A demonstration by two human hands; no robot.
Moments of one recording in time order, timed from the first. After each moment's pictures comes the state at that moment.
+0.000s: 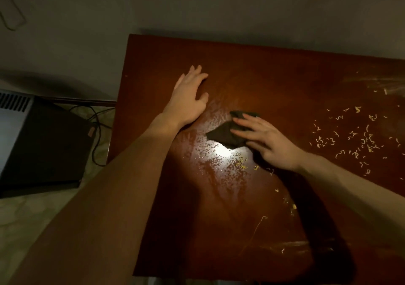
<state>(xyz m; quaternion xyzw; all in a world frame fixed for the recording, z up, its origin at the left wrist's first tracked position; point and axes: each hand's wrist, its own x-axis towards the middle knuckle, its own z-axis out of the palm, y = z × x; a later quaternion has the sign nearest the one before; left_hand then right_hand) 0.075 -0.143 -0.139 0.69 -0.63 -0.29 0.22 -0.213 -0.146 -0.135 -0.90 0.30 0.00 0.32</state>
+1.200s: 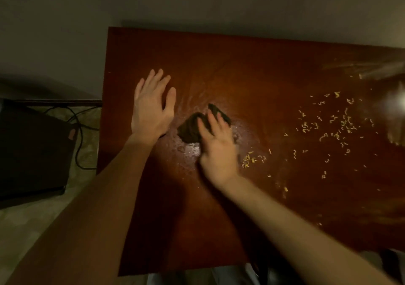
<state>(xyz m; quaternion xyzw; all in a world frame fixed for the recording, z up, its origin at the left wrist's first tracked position) 0.109 -0.093 -0.159 0.73 -0.61 -0.16 0.27 -0.091 -0.039 -0.139 -0.79 0.56 -0.09 0.22</state>
